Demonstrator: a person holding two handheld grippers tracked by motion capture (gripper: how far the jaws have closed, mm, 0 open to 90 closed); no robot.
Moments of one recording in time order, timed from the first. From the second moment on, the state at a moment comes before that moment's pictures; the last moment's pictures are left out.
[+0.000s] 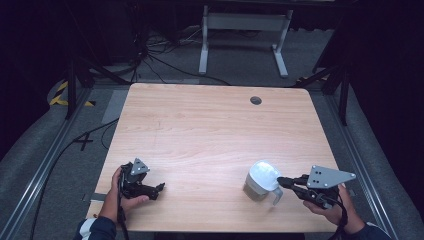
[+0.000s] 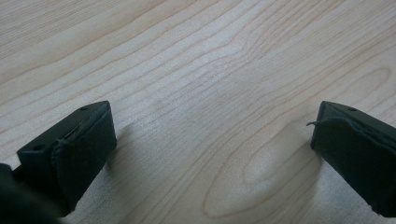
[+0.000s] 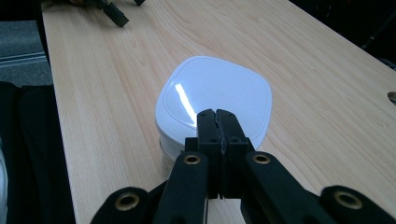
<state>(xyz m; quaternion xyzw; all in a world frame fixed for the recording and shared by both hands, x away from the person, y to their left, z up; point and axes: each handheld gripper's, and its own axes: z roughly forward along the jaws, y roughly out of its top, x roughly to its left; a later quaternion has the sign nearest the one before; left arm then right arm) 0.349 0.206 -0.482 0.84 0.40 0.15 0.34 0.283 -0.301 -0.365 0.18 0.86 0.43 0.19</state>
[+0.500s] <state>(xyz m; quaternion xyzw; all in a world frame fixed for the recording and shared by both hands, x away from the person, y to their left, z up) 0.350 0.207 -0.482 0.84 0.39 0.15 0.34 0.290 -0.311 -0.362 0.20 0.85 0.44 0.21</state>
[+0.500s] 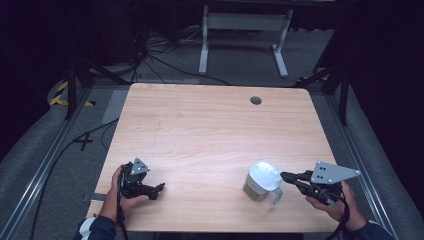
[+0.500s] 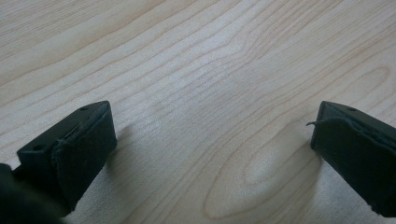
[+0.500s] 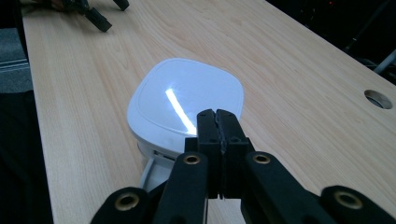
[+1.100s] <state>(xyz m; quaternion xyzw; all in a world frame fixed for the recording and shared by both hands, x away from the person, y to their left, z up) 0.349 0.207 -0.482 0.84 0.39 0.15 0.34 0.290 -0.325 -0.359 0.21 0.85 0.42 0.24</state>
